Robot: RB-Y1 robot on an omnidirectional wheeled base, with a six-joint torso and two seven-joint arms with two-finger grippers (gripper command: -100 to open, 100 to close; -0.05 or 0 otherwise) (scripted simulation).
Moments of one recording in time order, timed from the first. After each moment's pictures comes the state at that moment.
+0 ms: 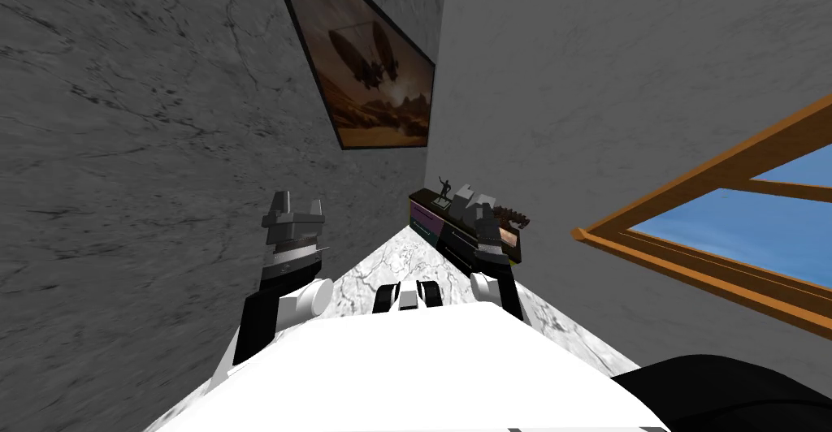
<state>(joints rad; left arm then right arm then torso) 0.51 -0.03 0.07 -2.39 0.10 -0.36 0.06 0.54 0.03 -0.07 -2.26 0.09 -0.42 0.13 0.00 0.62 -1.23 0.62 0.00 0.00</state>
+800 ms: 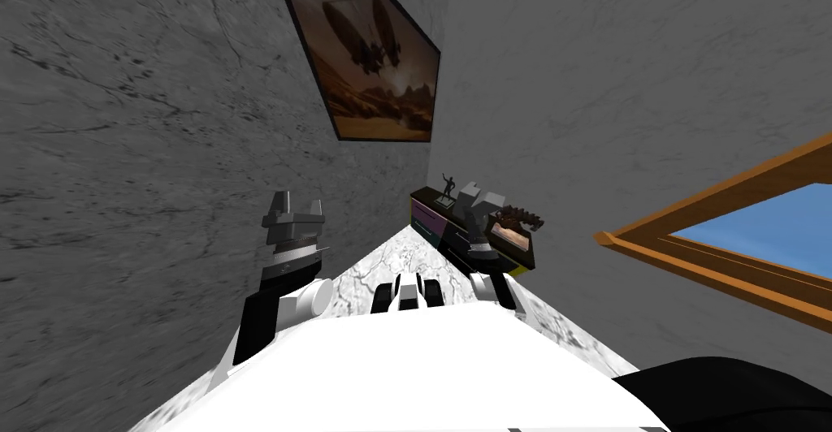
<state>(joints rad) 0.51 -0.03 0.07 -2.39 0.10 -0.36 0.06 0.50 -0.13 -0.02 -2.16 0.15 -0.40 0.28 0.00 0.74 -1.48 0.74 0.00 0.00</state>
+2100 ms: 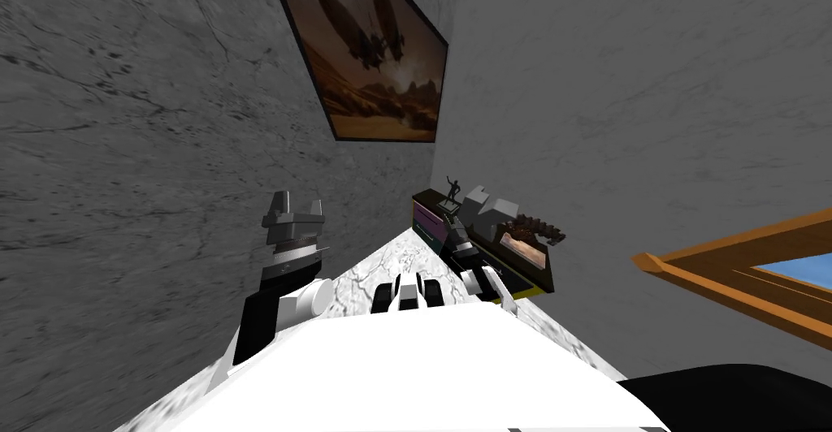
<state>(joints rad) 0.51 -0.03 0.07 -2.39 0.10 -0.36 0.06 0.39 -0.20 0.07 -1.92 0.27 -0.37 0.60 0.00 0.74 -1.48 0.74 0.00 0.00</state>
